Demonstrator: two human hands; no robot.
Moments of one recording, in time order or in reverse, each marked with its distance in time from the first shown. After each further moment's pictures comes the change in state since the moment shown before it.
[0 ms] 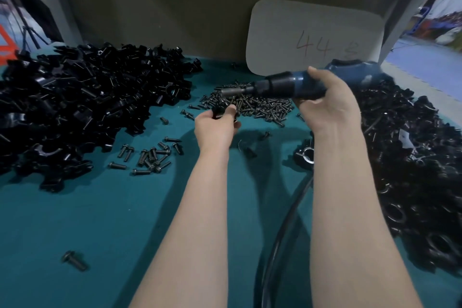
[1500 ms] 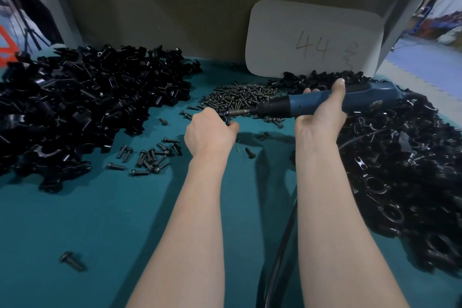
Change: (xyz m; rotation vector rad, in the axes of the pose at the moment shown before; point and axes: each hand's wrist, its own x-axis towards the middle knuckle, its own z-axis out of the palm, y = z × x) left_hand 0.005 0.001 -0.009 1.063 0.124 0.346; right_hand 0.013 0.027 -0.015 0.141 0.283 -0.227
